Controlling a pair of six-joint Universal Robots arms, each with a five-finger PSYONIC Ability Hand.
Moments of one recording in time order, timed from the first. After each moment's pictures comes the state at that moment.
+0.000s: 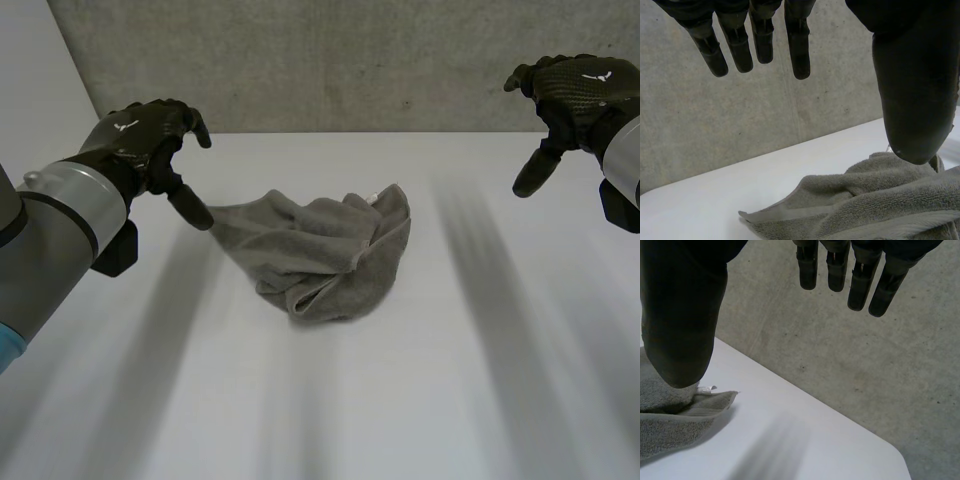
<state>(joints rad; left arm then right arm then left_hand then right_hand) 4.28 -1.73 -1.37 2.97 -1.60 3.08 1.87 -1.40 1.22 0.30 1.54 2.94 0.27 0.28 0.28 0.29 0.08 0.24 0.25 0.23 0.24 0.06</state>
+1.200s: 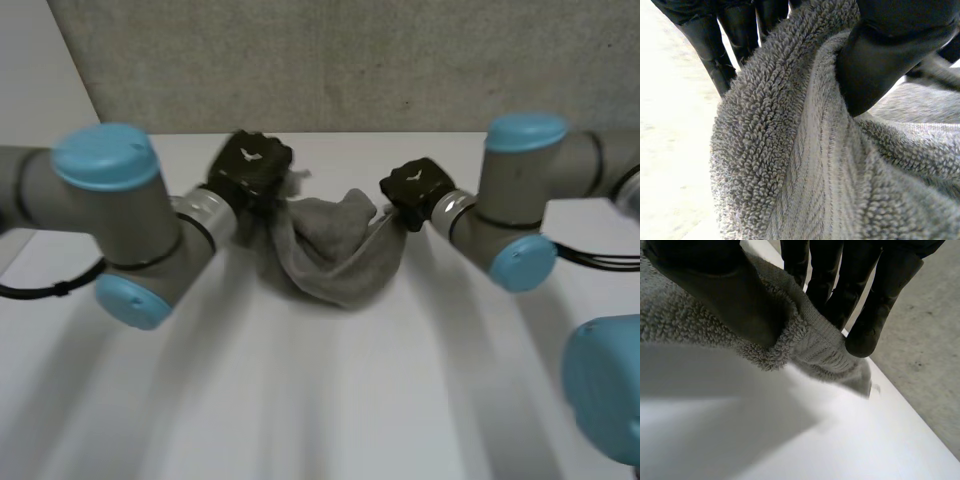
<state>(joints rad) 4.23 -2.20 -1.16 3.31 -1.38 3.45 2.00 -0.54 0.55 0.28 1.35 2.61 1.19 1.25 1.25 1.27 1.05 1.30 1.27 1.31 1.33 1.14</state>
